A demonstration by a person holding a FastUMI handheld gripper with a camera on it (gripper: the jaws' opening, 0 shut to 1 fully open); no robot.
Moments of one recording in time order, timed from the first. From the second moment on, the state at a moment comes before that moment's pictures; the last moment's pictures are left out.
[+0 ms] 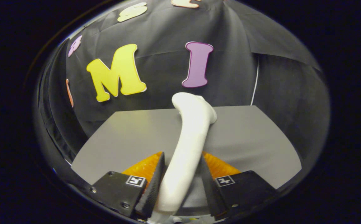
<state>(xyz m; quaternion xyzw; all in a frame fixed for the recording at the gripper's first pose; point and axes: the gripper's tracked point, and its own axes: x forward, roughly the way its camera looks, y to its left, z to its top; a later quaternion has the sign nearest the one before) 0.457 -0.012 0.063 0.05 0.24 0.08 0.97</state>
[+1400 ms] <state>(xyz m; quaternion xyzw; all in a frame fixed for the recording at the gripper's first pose) 0.389 -0.010 0.136 0.13 0.11 0.08 0.98</state>
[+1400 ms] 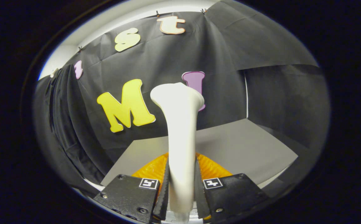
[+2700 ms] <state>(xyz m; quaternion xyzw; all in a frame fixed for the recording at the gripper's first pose) 0.225 0.251 0.302 0.11 -0.02 0.22 0.97</state>
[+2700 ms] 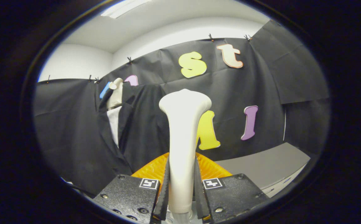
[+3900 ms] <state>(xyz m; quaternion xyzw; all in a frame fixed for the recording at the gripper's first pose) 0.209 0.417 0.338 0.08 -0.01 0.27 0.96</state>
